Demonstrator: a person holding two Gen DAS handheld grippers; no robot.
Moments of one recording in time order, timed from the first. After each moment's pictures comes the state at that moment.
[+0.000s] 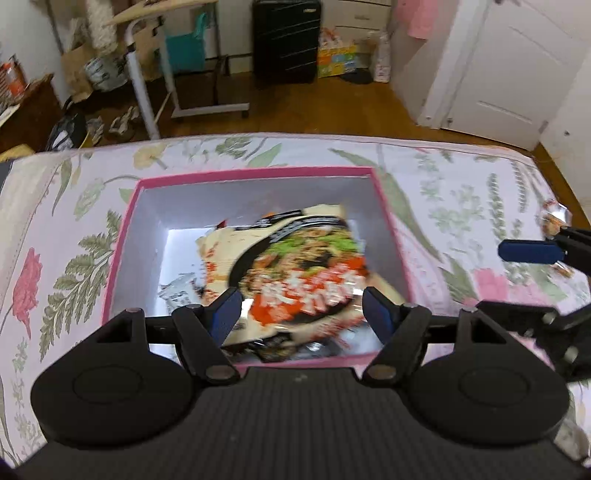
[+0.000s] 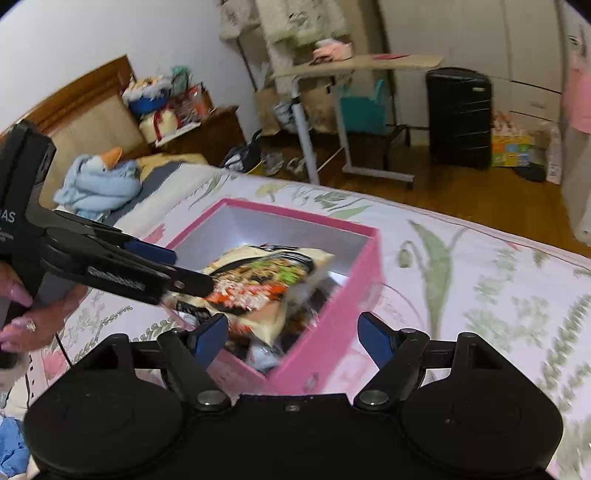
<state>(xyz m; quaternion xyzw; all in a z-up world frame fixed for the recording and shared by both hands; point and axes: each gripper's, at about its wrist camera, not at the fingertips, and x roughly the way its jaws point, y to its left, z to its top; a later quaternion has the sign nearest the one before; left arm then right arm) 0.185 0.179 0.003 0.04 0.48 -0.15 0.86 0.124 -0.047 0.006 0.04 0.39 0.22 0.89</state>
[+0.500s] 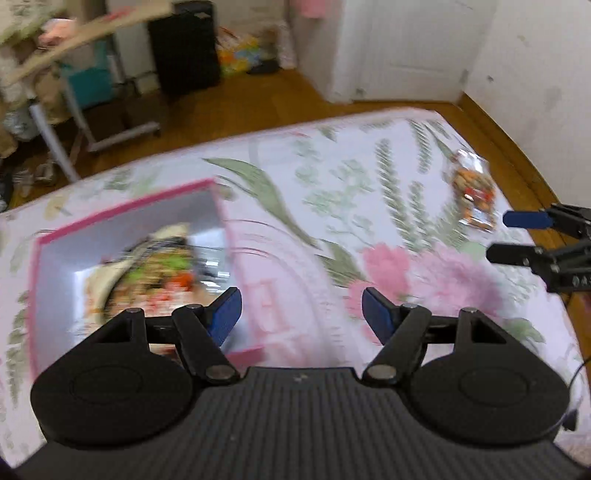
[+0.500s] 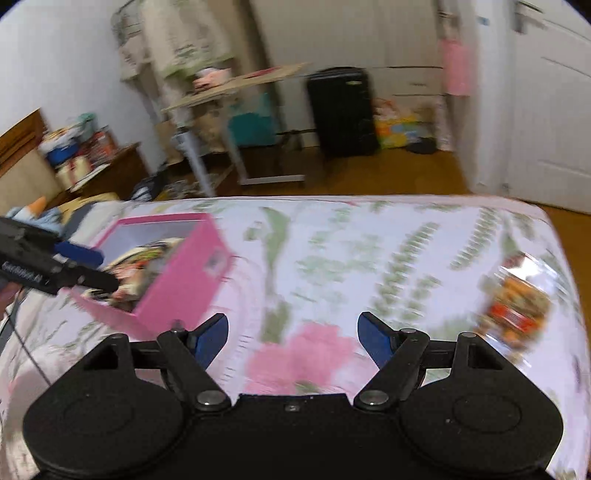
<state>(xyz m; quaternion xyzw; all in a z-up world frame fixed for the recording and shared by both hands) 0.147 0.055 0.027 0.10 0.49 -0.28 0.82 0.048 -0.199 0.000 0.10 0.39 0.07 0.91</state>
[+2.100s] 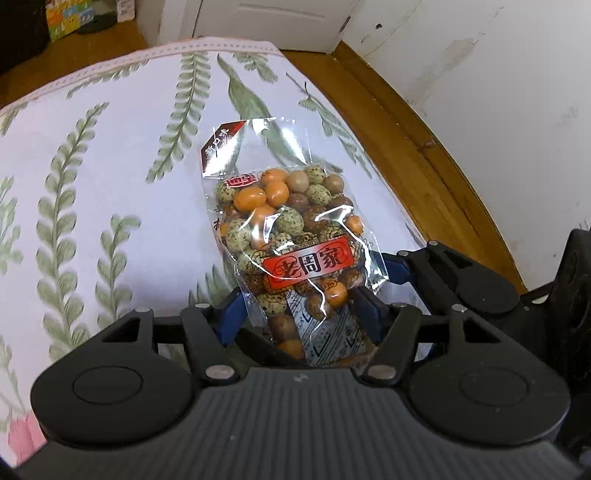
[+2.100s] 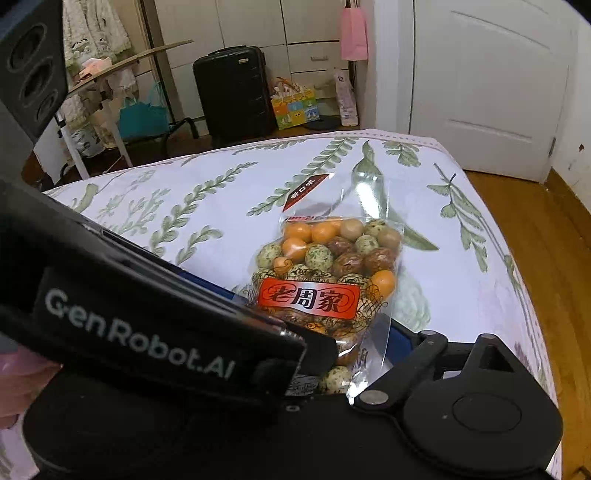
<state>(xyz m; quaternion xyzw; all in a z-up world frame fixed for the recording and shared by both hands) 0.189 -0.286 -0.148 0.05 0.54 -0.45 0.71 0.096 -0.347 -0.150 0.08 0.40 -0.05 0.91</state>
